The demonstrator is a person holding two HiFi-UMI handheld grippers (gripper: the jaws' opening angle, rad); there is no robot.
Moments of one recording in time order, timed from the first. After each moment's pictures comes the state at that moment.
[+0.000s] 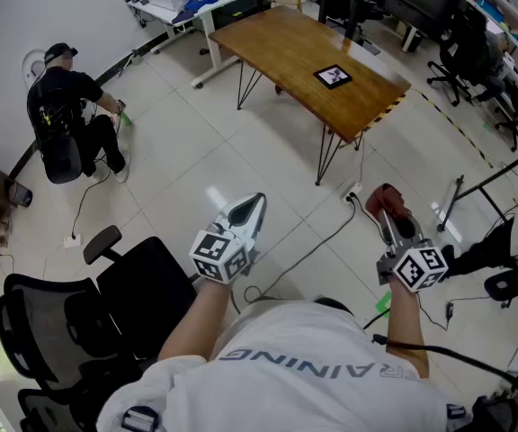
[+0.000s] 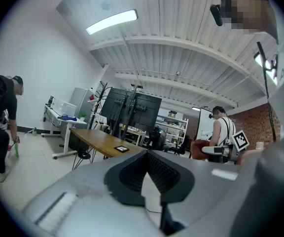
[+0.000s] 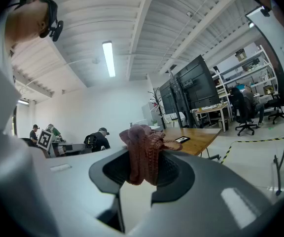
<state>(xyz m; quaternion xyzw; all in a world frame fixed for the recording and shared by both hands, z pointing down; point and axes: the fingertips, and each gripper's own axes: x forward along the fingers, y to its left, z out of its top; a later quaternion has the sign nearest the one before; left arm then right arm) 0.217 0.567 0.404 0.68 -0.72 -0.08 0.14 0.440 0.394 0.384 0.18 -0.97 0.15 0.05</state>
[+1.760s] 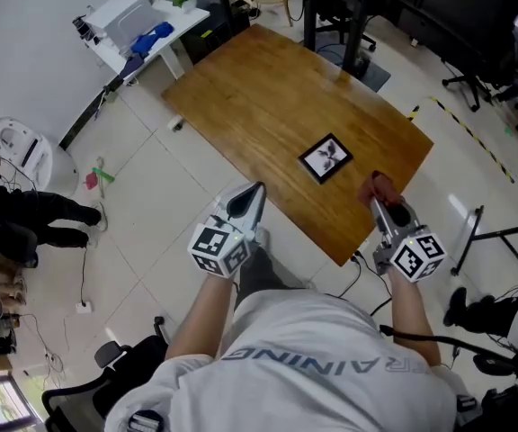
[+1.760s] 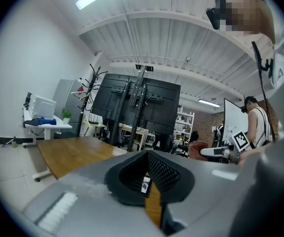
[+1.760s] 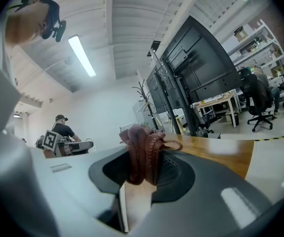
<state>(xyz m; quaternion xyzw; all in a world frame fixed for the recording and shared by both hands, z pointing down) -0.045 0.103 0.387 0.70 -0.70 -0.04 0.13 0.165 -0.039 0.396 0.17 -0.97 0.20 0.04</state>
